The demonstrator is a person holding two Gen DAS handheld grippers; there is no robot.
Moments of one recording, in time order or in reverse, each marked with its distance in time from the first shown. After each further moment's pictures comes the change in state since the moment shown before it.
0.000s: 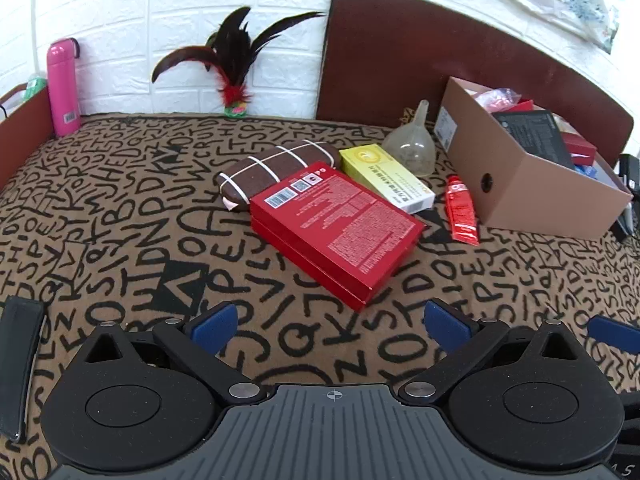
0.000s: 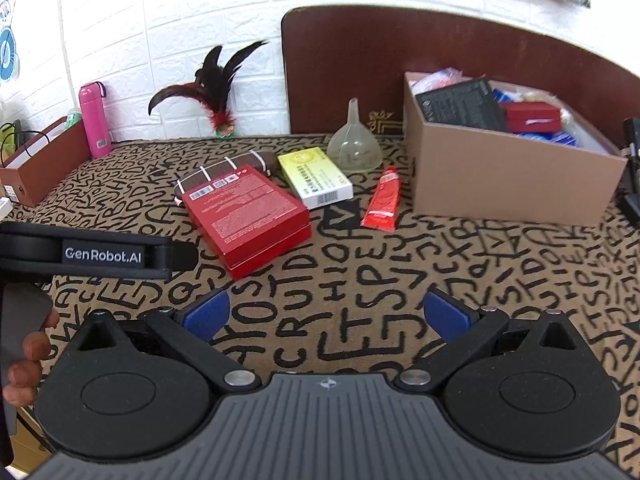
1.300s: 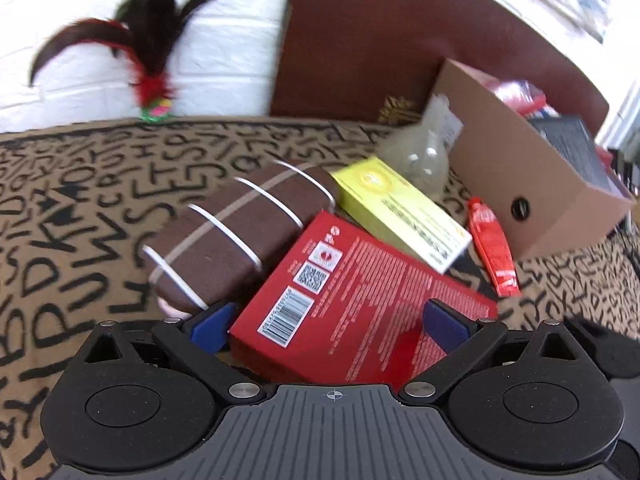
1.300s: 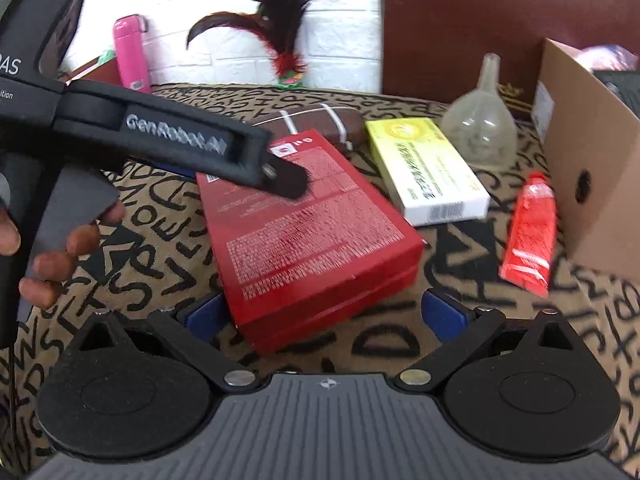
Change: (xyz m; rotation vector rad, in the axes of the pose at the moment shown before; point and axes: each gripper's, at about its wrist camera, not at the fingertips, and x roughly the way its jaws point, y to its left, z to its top) left arm 0.136 0.044 0.078 0.115 0.083 -0.260; right arm 0.151 0.037 0.038 -0.186 0.115 0.208
